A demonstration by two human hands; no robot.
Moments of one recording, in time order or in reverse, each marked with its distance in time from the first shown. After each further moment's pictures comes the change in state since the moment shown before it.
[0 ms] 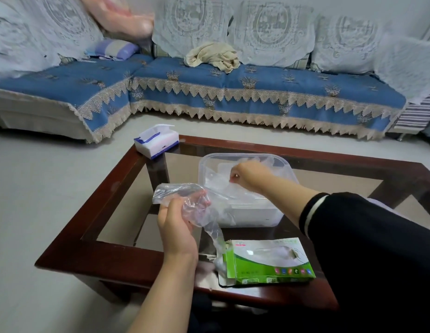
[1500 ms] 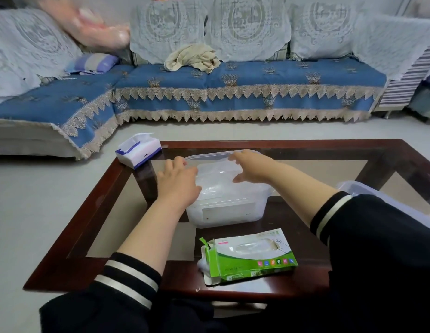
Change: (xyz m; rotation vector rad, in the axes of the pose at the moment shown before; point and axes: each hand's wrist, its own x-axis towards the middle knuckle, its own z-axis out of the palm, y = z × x) left_hand 0.075 -0.014 0.062 2.109 -0.518 0.557; right_hand -0.047 0.045 -0.031 0.159 -0.004 0.085
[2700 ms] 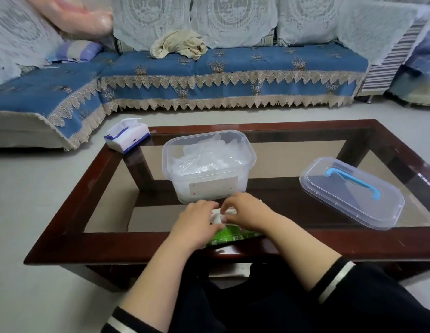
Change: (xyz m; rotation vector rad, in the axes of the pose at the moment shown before) left_hand -0.117 0.046 0.050 -0.411 -0.301 0.175; right_hand -0.137 -0.029 0.086 0.243 -0.076 0.033
